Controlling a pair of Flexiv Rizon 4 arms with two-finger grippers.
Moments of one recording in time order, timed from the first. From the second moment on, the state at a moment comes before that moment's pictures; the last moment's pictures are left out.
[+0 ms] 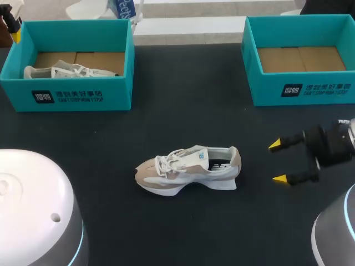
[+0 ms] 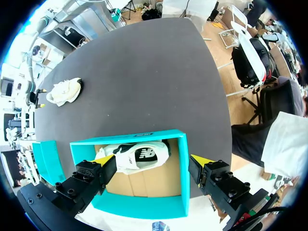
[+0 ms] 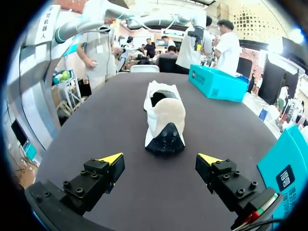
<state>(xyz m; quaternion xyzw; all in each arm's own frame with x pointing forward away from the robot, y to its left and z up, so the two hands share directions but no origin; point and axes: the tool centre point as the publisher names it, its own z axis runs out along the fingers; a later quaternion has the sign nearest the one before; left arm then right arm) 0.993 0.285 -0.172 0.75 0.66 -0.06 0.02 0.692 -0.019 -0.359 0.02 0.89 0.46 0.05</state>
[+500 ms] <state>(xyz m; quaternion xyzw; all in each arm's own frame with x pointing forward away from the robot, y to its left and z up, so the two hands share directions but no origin) 0.993 0.285 -0.172 0.75 0.66 -0.06 0.02 0.707 -0.020 -0.385 0.07 0.88 0.46 0.08</state>
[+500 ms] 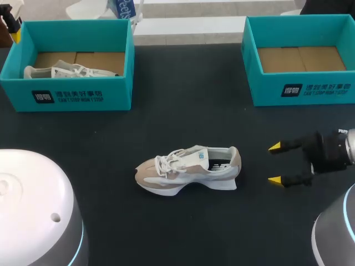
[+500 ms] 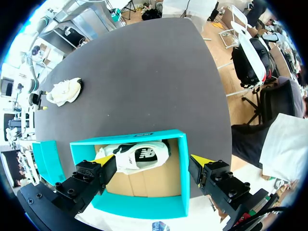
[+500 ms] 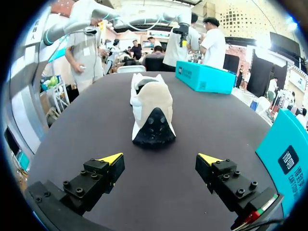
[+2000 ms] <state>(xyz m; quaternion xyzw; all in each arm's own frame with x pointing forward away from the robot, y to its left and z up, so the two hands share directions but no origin) 0.993 0.285 -0.172 0.75 0.66 -0.06 0.02 0.715 0.044 -0.397 0.07 0.88 0.47 0.05</state>
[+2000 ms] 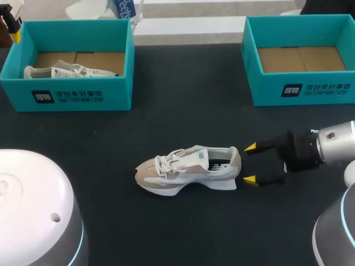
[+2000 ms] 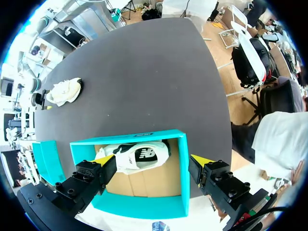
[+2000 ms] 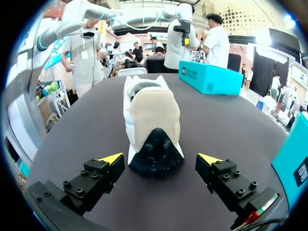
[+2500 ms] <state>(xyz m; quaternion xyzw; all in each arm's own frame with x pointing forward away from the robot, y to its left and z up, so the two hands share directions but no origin) 0.993 0.285 -0.172 0.75 0.66 -0.06 0.02 0.717 0.080 -0.404 0.06 0.87 0.49 0.04</state>
